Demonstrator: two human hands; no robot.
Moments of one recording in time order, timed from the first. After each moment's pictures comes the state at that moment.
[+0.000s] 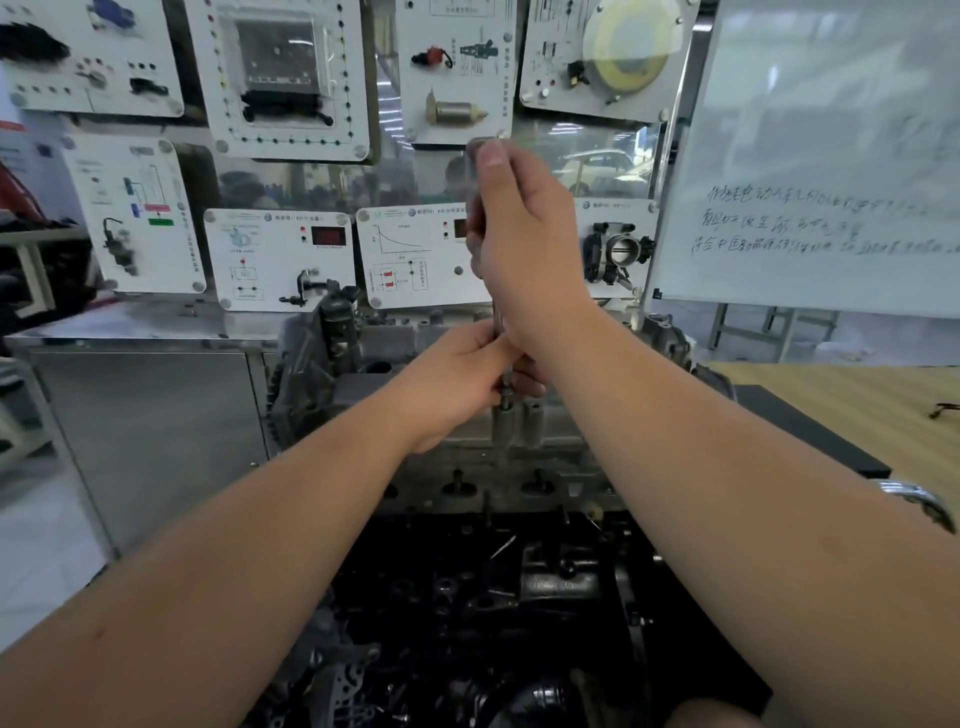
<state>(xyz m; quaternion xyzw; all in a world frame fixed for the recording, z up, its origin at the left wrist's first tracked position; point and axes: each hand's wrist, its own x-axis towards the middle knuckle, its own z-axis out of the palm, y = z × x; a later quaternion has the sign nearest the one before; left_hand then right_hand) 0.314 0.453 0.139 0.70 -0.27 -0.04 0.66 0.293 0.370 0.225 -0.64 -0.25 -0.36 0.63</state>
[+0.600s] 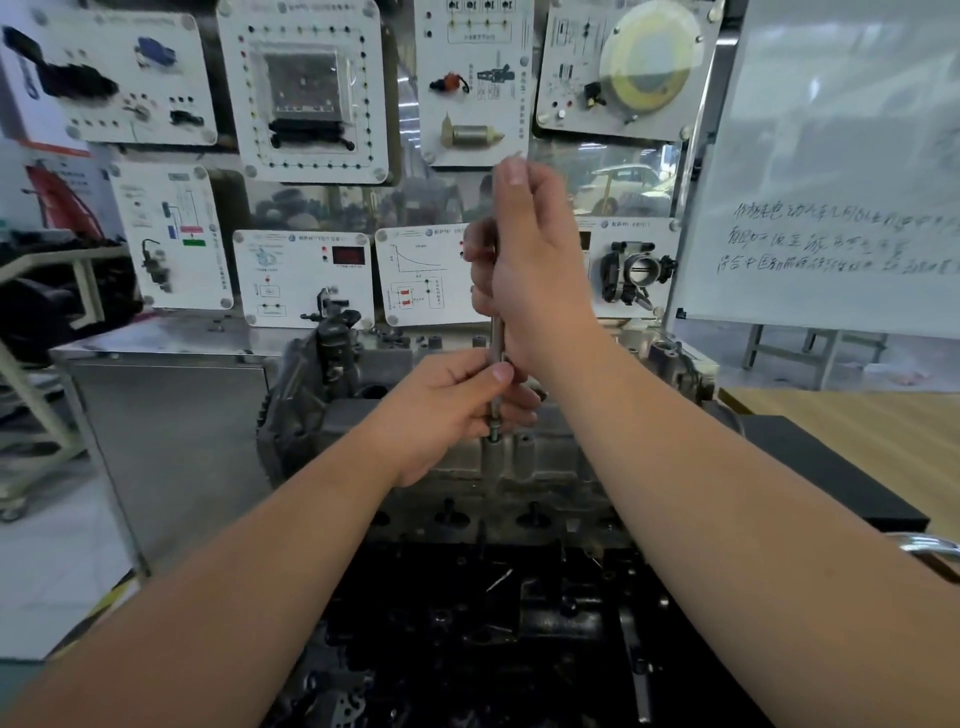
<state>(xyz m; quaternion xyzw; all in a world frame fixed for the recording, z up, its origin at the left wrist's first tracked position) 0.318 0.457 0.131 0.65 -0.28 -0.03 0.71 0.301 0.347 0.228 -0.55 -0.30 -0.22 0.74</state>
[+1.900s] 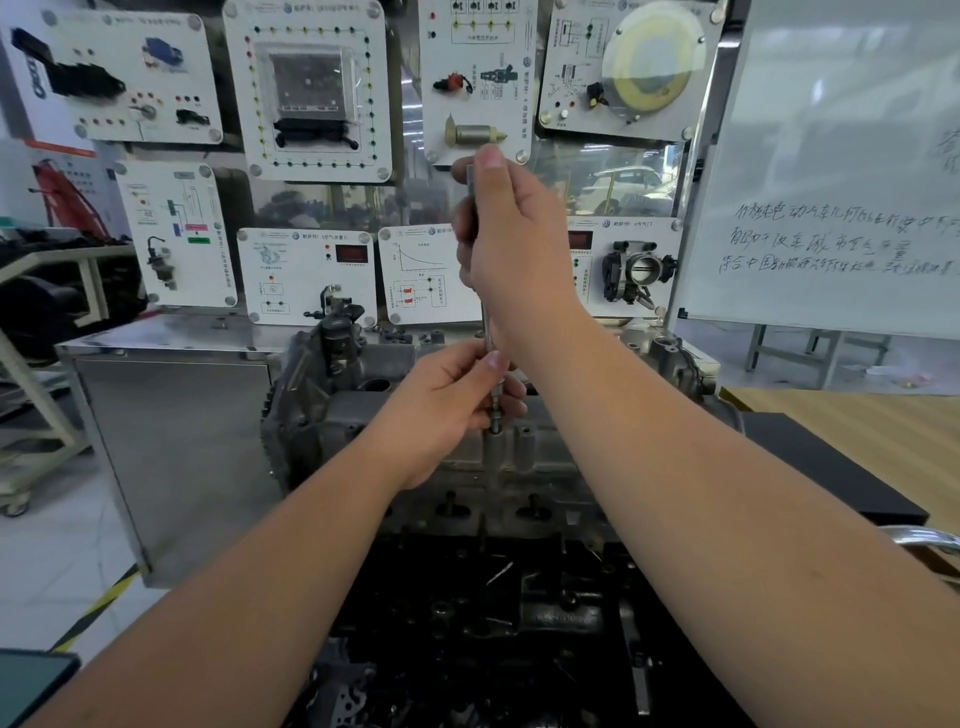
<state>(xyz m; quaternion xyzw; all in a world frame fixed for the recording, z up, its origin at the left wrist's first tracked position) 0.311 0.451 0.125 0.67 -0.25 0.05 0.70 0.295 0.363 0.238 -0.61 -0.27 -0.29 0.69</state>
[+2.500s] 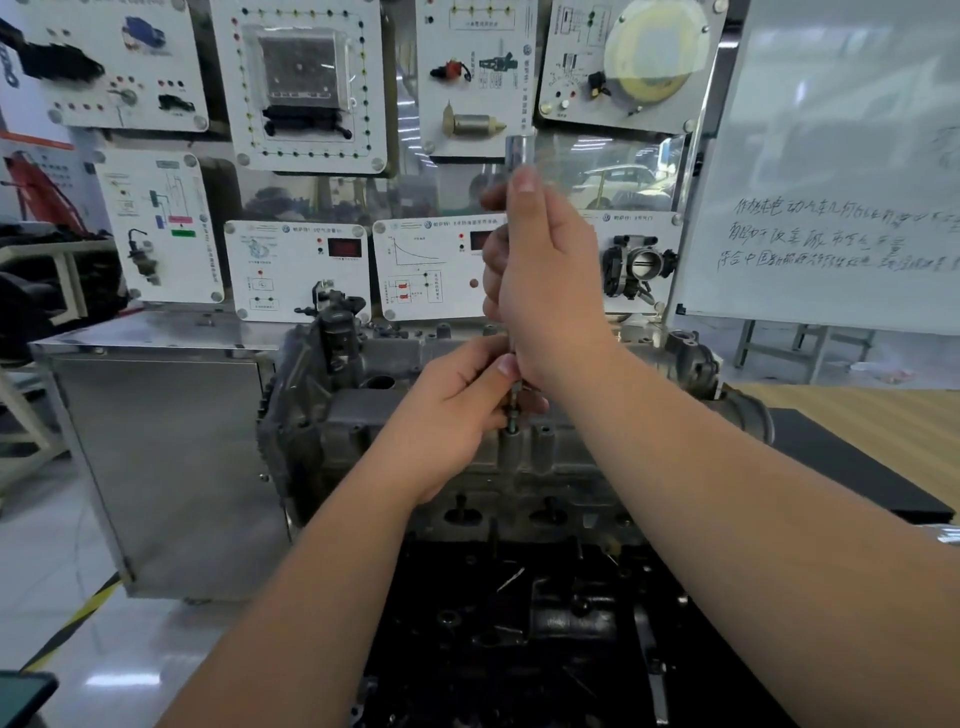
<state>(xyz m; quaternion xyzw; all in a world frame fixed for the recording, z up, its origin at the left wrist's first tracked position) 0.311 0.455 0.113 0.66 -0.30 0.08 0.68 0.300 0.360 0.211 -0.60 -0.27 -0.29 0.70</state>
